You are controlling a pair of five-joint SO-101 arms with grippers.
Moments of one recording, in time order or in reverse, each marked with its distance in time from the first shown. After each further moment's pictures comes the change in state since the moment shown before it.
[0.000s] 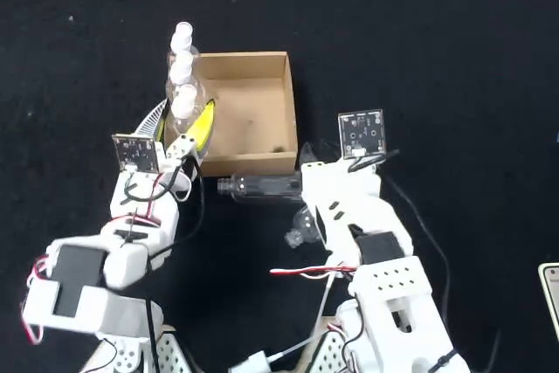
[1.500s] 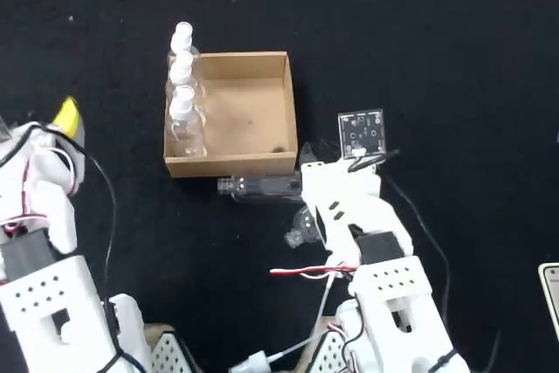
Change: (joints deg) left arm -31.4 -61.2 -25.3 109.5 0.0; right arm 0.0 0.0 0.0 0.0 0.0
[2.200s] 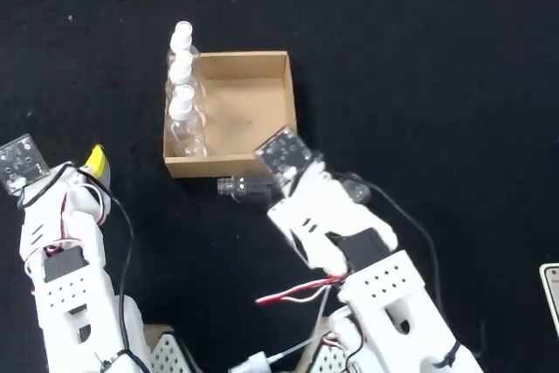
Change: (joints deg) left arm -0.1 0.0 30.7 -25.1 2.5; right arm -14.2 0.0 -10.2 26.7 22.3
